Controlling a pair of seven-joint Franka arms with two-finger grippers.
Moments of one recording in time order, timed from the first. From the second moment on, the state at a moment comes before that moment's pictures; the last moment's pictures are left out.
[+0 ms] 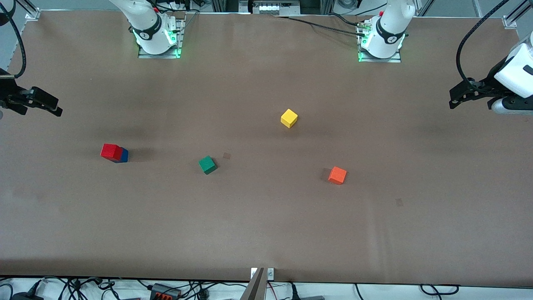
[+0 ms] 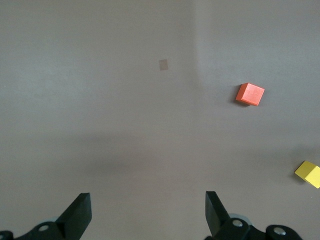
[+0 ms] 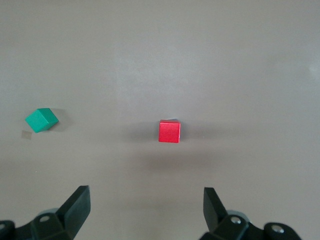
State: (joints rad) left arm 0.02 -0.03 -0.05 -1.65 0.03 1.62 -0.01; right arm 0.03 0.02 -0.11 -1.65 0.01 1.69 -0.04
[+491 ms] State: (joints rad) left arm 0.02 -0.03 -0.05 -1.65 0.03 1.62 -0.01; right arm 0.03 0.02 -0.11 -1.66 0.01 1.69 -0.04
